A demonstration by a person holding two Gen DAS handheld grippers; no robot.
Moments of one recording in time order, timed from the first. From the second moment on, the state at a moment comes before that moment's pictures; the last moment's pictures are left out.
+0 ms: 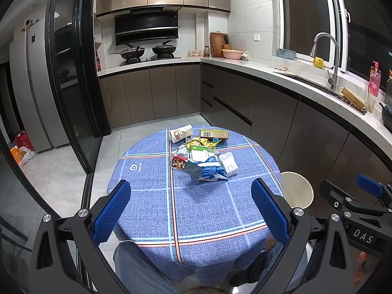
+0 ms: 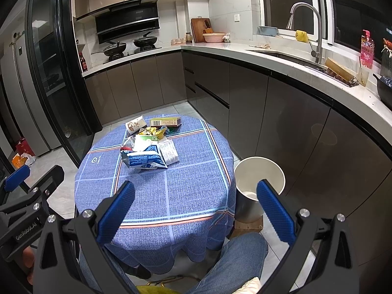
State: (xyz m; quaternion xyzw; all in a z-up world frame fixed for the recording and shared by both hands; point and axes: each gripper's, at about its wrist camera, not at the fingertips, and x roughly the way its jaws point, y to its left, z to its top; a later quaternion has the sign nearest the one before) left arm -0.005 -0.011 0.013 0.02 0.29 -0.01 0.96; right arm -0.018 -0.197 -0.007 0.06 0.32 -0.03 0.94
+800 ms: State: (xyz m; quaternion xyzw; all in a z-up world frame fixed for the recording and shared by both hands) left arm 0.022 -0.009 0.003 0.02 0.31 -0.01 0.95; right arm 0.003 -0.198 -0.008 0.06 0.33 -0.03 0.94
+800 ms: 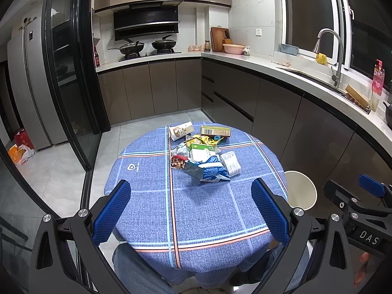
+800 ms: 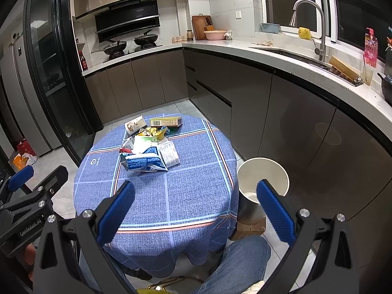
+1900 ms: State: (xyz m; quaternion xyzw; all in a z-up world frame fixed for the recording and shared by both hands) left arm 0.209 0.022 -0.113 -0.06 0.45 -0.16 0.88; right arm 0.265 -0.164 -0.172 0.03 0.45 0.13 0.88
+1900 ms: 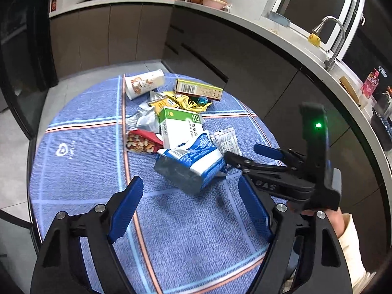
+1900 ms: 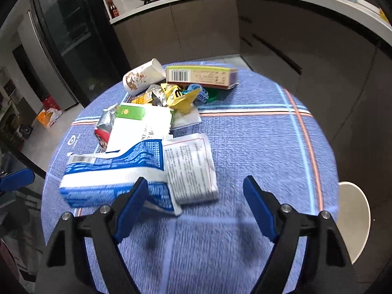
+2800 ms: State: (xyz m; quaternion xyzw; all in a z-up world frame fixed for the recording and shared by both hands) left arm 0.234 -0.003 -0.169 -0.05 0.52 -0.18 0.83; right arm 0.204 -0.191 -0.171 0.07 0.47 0.11 0.88
